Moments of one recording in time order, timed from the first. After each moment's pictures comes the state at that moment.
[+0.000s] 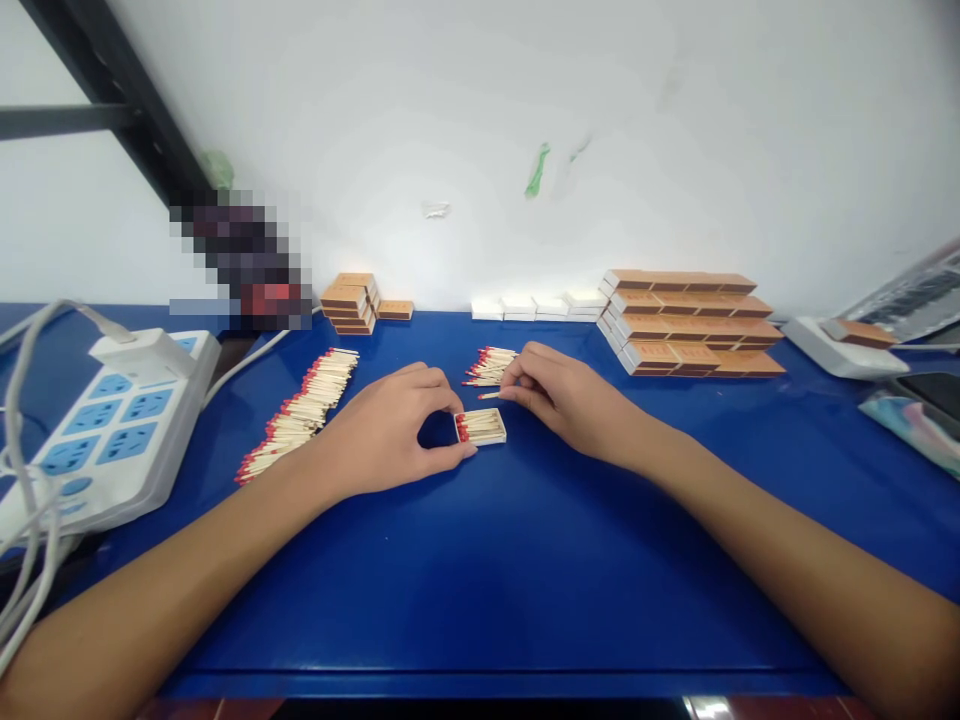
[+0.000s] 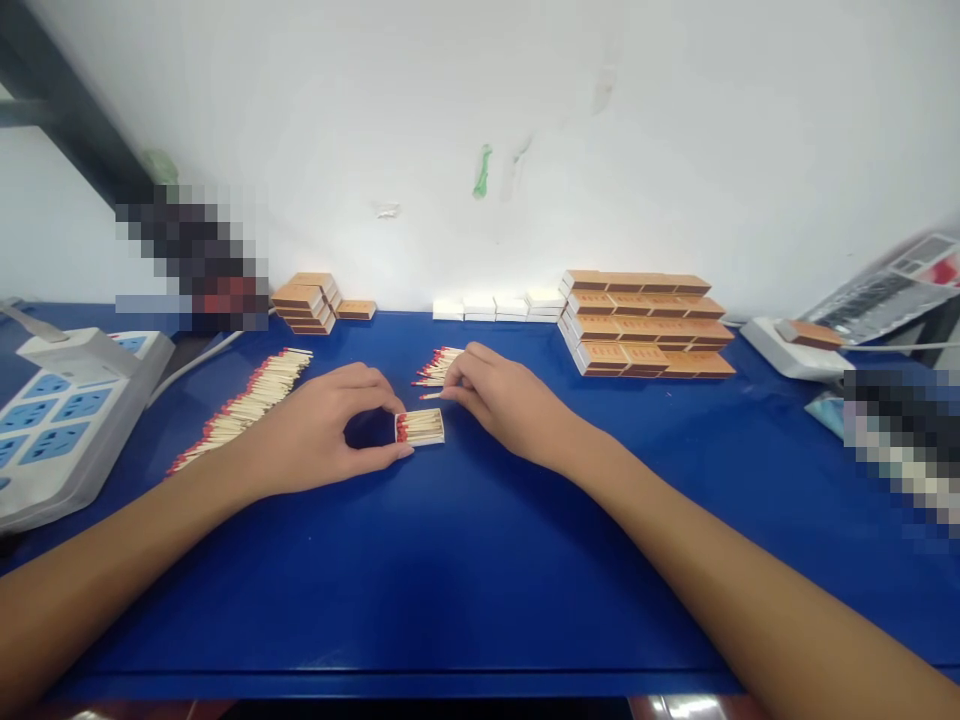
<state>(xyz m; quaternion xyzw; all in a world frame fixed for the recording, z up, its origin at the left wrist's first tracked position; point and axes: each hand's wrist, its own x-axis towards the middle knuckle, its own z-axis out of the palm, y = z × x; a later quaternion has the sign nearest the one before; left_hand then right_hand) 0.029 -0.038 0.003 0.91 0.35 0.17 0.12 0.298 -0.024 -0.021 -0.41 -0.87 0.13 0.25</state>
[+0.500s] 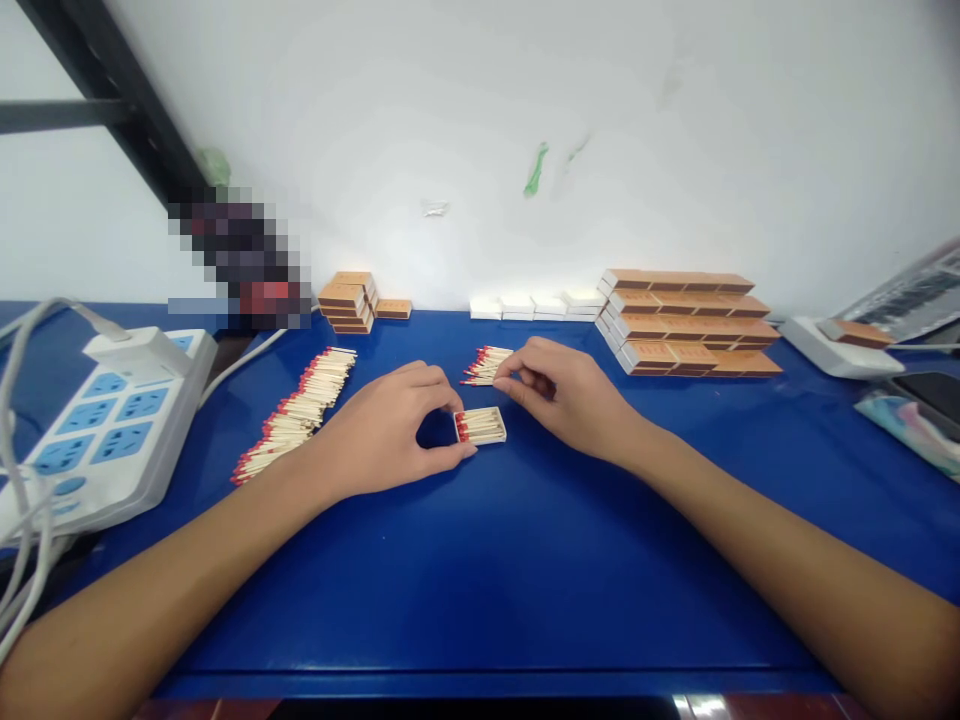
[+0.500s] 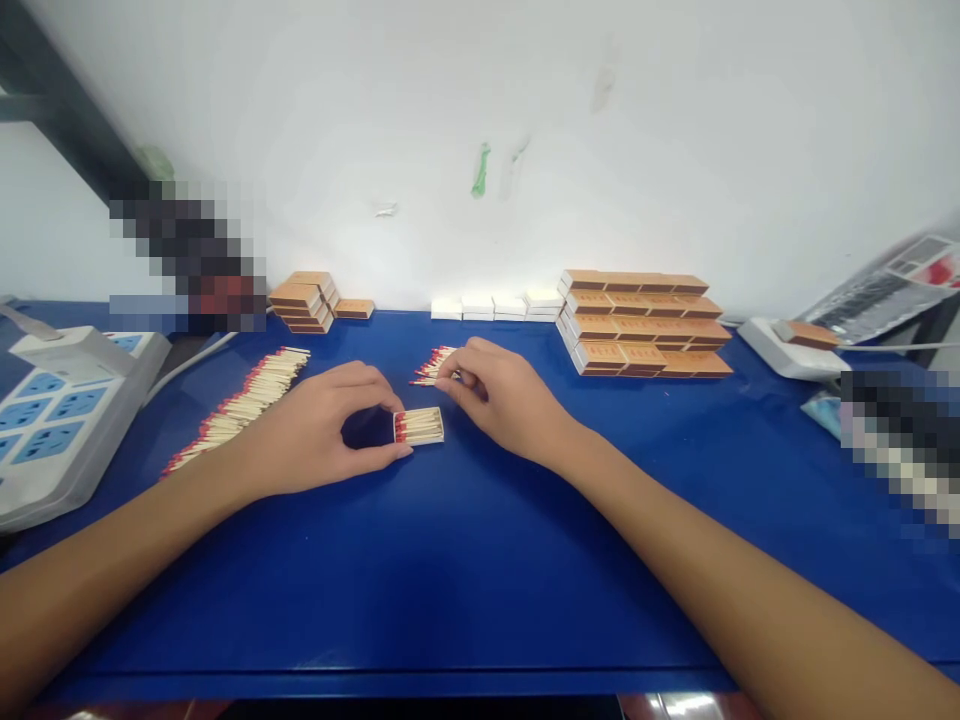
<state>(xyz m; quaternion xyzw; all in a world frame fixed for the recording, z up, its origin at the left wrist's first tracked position) 0.029 -0.038 0.002 0.92 0.34 0.19 0.11 0.291 -0.026 -0.018 -0.41 -0.84 0.13 0.32</state>
